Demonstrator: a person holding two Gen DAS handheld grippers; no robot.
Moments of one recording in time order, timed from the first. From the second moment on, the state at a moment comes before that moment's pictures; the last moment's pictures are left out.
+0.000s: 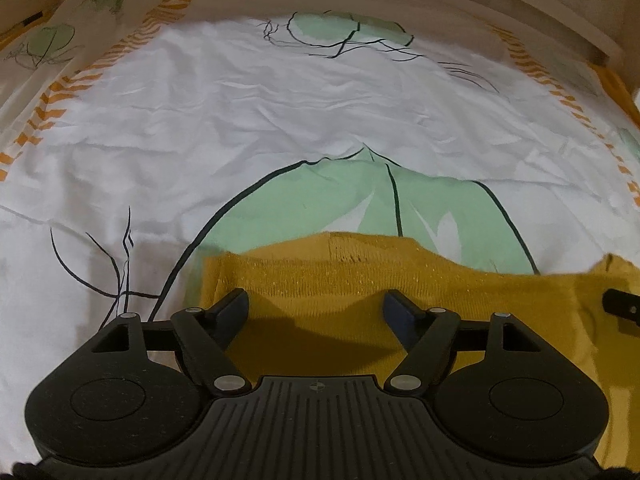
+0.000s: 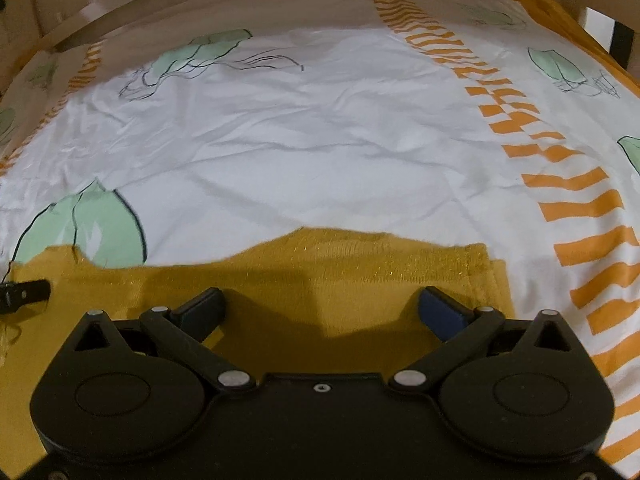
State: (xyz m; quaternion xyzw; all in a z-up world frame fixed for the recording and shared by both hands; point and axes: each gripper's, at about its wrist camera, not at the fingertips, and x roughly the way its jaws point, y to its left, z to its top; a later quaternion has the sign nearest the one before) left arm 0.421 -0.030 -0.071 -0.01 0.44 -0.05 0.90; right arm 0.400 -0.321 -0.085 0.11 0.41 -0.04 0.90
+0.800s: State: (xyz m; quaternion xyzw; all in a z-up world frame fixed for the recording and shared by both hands) left arm 0.287 -0.006 -0.060 0.05 0.45 -0.08 0.89; right arm 0.265 -0.306 -0.077 0.01 0.39 -0.01 0.92
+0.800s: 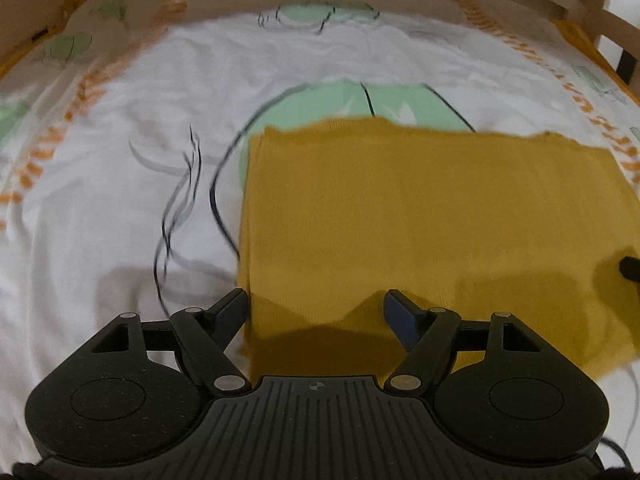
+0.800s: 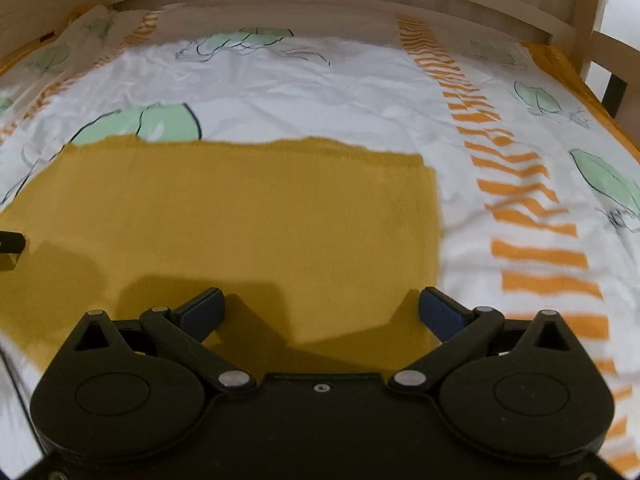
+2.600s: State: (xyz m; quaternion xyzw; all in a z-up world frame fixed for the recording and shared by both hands) left arm 0.200 -0.061 -0.011 0.00 0.45 -0.13 0.88; right arm 0.137 -0.375 -0.091 0.24 0.31 0.09 0.91
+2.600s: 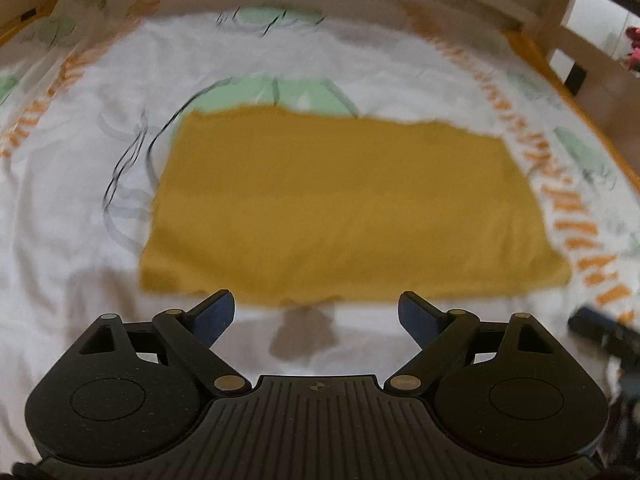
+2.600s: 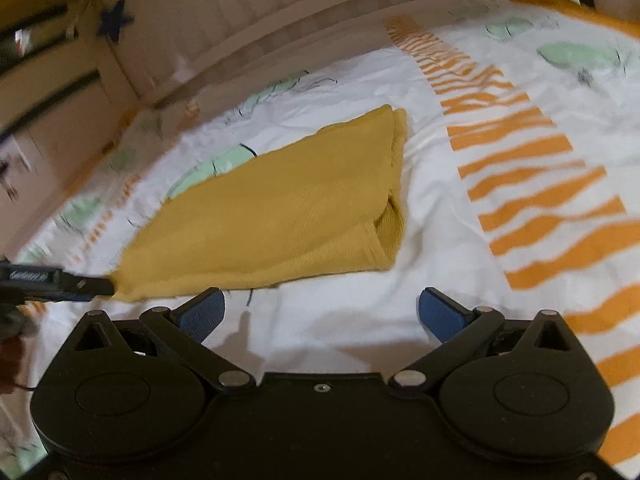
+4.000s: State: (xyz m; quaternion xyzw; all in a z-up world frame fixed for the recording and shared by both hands) left arm 0.344 -0.119 -0.064 0.02 0.49 -0.06 0.87; right arm 0.275 -0.448 -0.126 0.45 0.33 0.21 0.80
